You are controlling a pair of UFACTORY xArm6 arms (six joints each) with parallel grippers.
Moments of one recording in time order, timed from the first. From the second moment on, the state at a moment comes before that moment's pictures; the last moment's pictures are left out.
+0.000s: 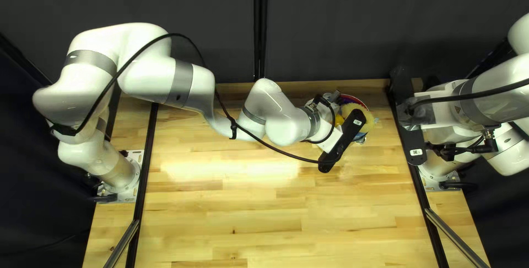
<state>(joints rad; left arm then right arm) 0.02 0.31 -1.32 1.08 0.52 -0.02 0.47 -0.54 -1.20 -0.26 1.91 0.32</state>
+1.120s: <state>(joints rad) 0.03 0.27 -1.25 1.08 0.50 -0.06 0.47 -0.54 -1.20 -0.26 1.91 0.32</state>
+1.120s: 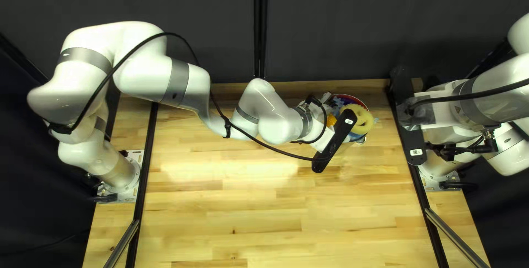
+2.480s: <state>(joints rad) -0.04 0.09 -1.16 0.89 0.59 0.06 0.47 -0.54 -1.20 -0.26 1.91 0.32</state>
